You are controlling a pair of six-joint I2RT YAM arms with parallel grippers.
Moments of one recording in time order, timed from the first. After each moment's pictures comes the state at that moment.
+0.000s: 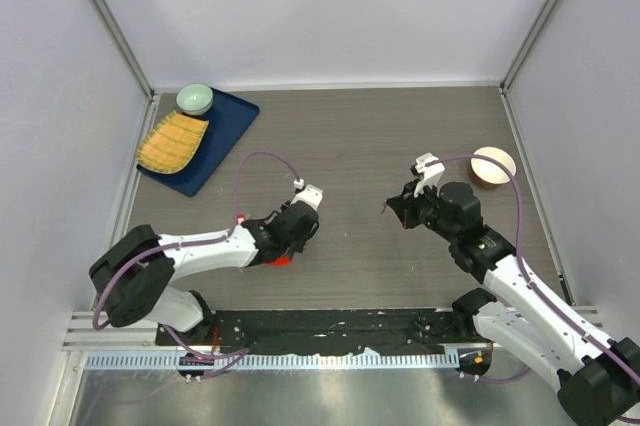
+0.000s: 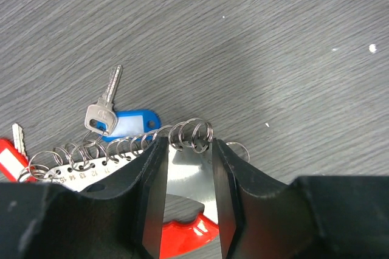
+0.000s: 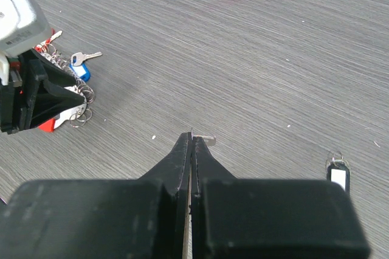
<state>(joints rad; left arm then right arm) -0.95 1.44 0.68 -0.15 -0.43 -0.30 0.48 0.76 0.52 -0.11 -0.14 0.14</state>
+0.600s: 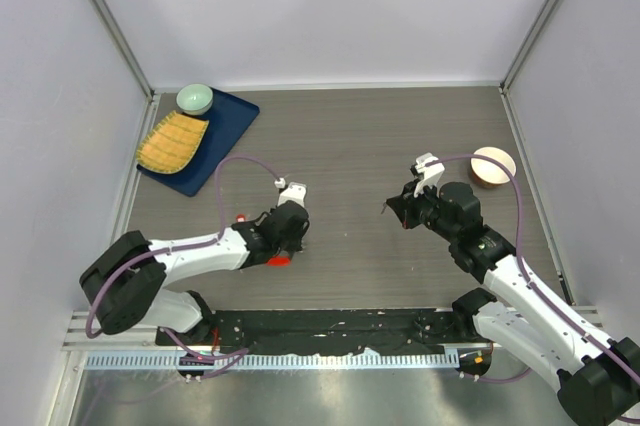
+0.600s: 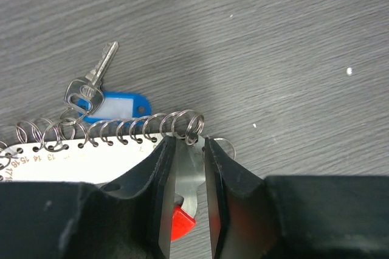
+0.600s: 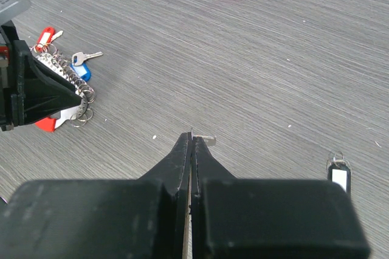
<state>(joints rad) -0.90 1.36 0.62 -0.12 -0.37 -0.51 0.48 0.76 0.52 -0.10 -0.14 0.14</state>
